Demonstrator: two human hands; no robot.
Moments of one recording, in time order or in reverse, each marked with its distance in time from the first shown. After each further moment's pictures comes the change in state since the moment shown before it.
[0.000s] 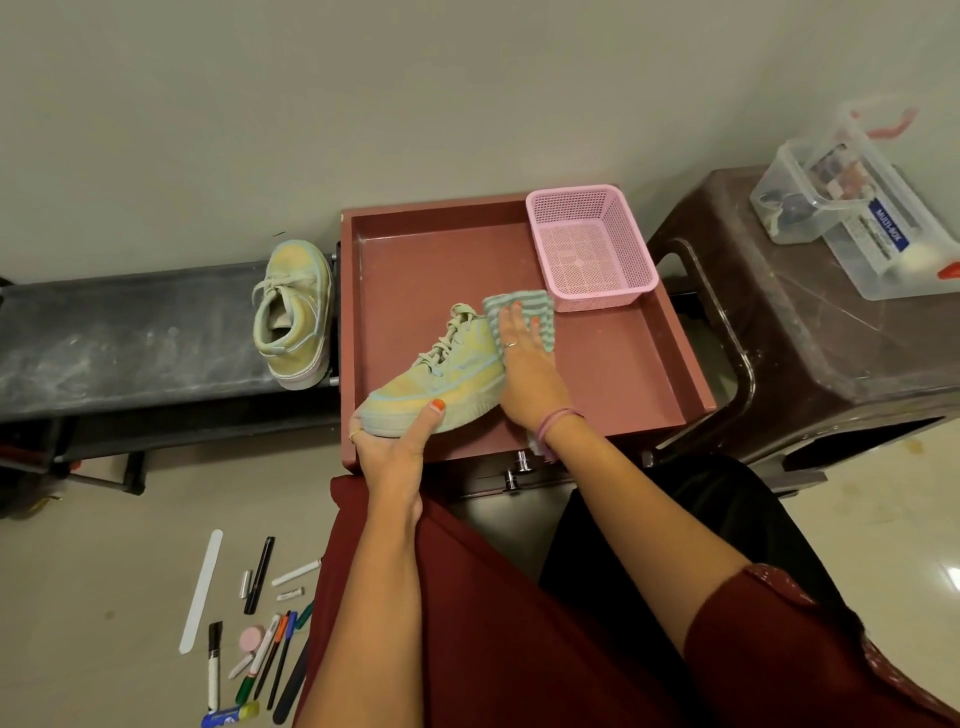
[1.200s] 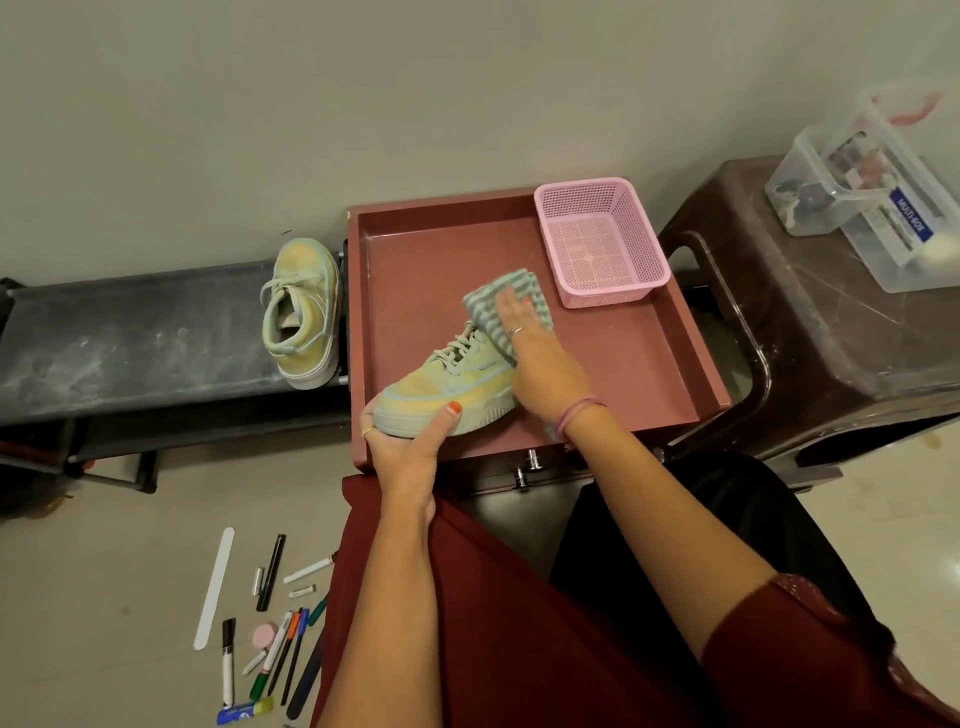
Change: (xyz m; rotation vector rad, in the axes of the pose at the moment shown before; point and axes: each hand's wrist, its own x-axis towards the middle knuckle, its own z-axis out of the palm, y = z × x) left_hand -0.004 0.002 0.001 -0.047 -0.041 0.055; right_hand 0.006 -0.003 -0.022 0.028 0.035 -0.076
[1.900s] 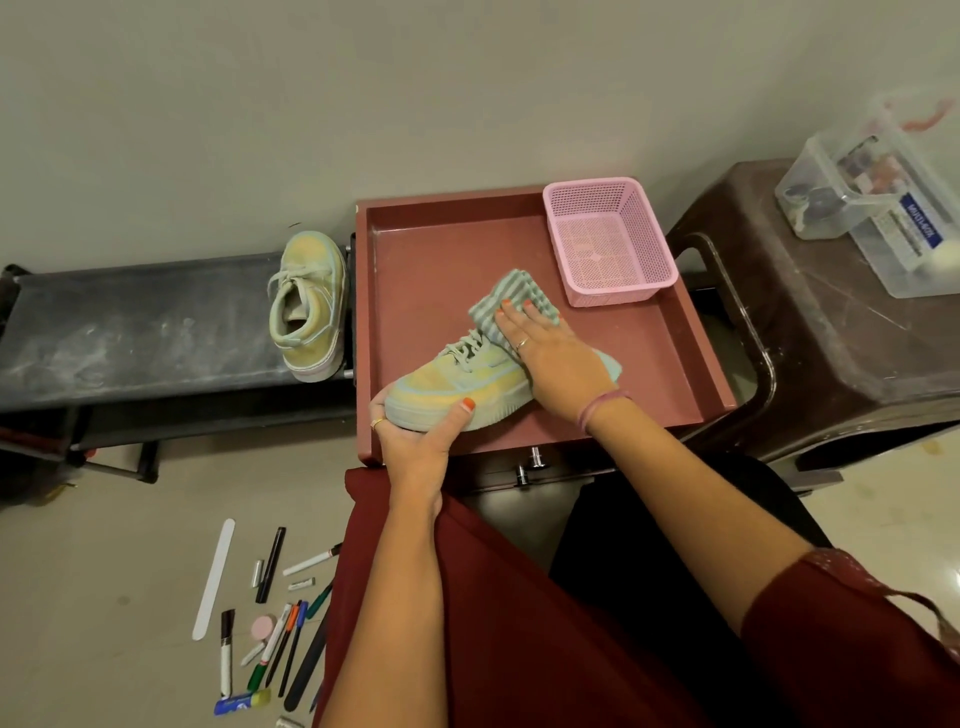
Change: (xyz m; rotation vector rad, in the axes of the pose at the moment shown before) left_hand -0.001 0.000 0.003 0.047 -0.015 0.051; right_hand 0.000 0.012 -0.005 -0.372 -0.134 -0.134
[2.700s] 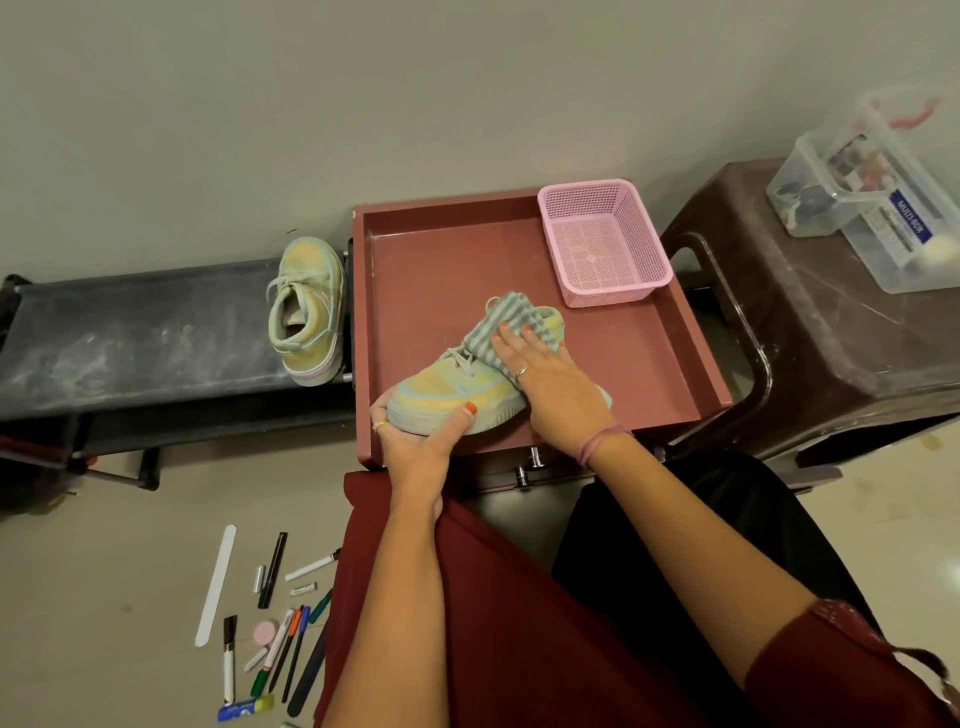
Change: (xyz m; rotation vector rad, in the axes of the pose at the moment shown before) left_hand -0.001 -0.002 -0.002 0.009 -0.034 -0.008; right_hand -0.029 -0.012 0.012 0.149 0.027 0.002
